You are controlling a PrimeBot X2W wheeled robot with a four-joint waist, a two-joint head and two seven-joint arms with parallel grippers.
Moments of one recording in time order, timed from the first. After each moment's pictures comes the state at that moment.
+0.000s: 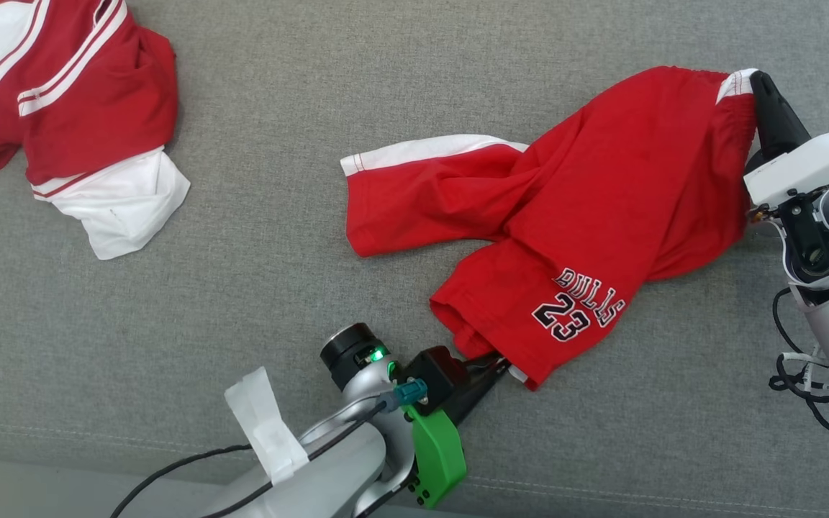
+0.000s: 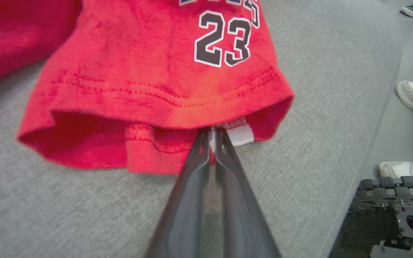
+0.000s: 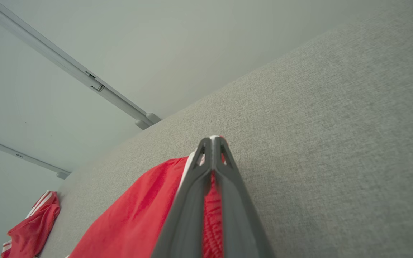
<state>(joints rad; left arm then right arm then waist) -0.62 0.05 -1.24 0.55 -0.54 -0.12 -0.27 -0.61 -0.40 0.41 0.50 1.09 -0.04 -0.12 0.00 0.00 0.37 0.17</state>
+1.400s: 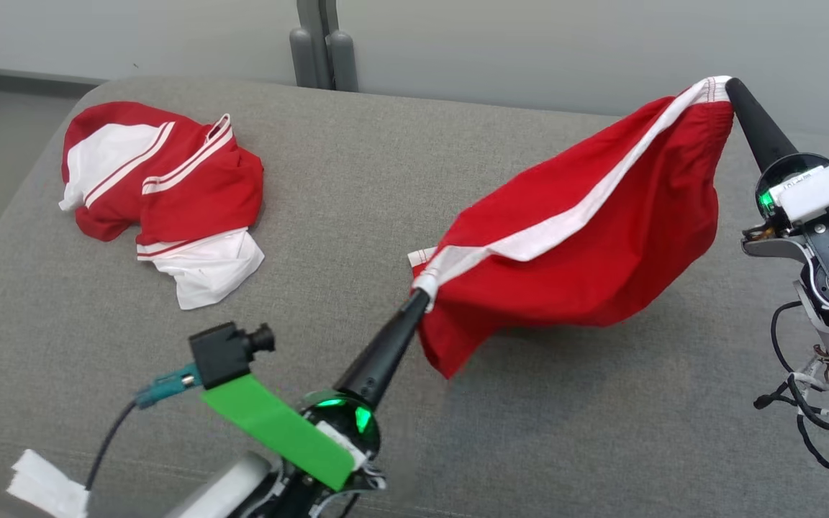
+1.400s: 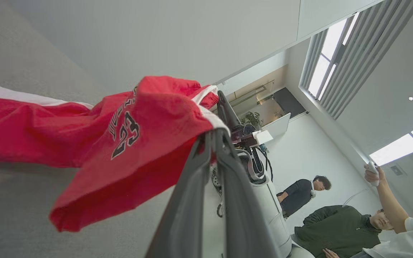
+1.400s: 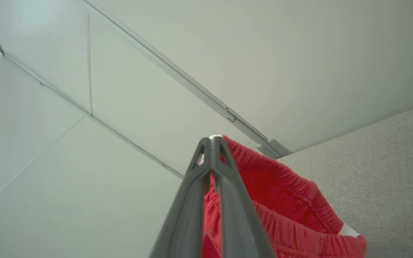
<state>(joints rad) -0.29 0.26 -0.86 -0.22 -1.62 -0.12 -0.25 -0.48 -0.40 0.30 0.26 1.39 0.05 0.04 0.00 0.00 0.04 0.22</state>
